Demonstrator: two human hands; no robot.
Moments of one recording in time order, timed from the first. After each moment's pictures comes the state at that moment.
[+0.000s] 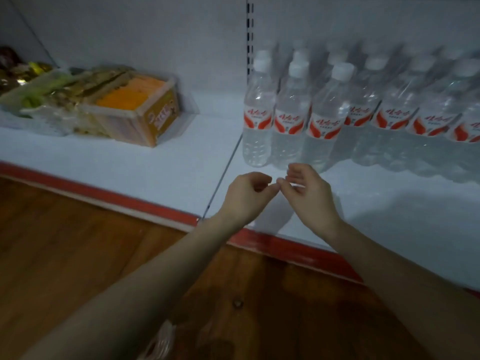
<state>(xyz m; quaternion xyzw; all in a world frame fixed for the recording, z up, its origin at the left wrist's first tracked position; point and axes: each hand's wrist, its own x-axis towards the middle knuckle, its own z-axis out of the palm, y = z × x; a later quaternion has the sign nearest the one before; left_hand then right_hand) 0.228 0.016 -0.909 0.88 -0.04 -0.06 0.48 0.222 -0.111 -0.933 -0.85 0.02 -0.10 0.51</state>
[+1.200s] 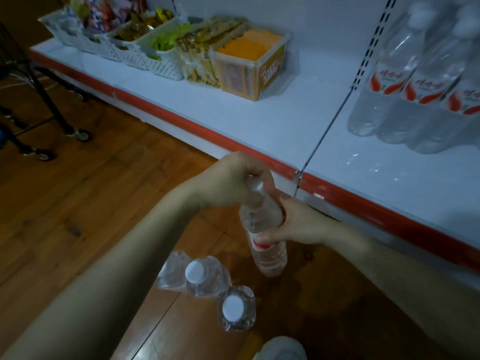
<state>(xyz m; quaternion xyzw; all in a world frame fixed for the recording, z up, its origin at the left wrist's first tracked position) 0.121 0.221 -0.867 0.91 -0.20 -0.11 0.35 0.136 0.050 -0.943 -0.80 -0.24 0.33 0.44</state>
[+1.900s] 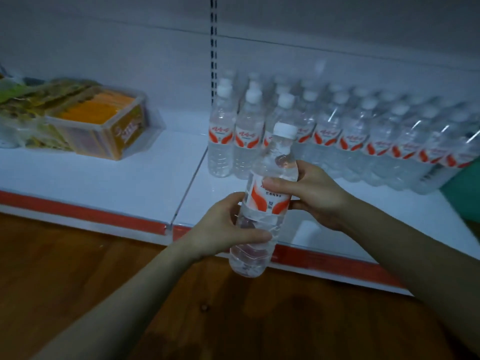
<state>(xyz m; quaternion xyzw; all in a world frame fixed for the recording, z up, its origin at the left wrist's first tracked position) 0.168 0.030 -0.888 0.77 -0.19 -0.21 0.57 0.162 -0.147 -0.831 -0.77 0.01 0.09 0.63</state>
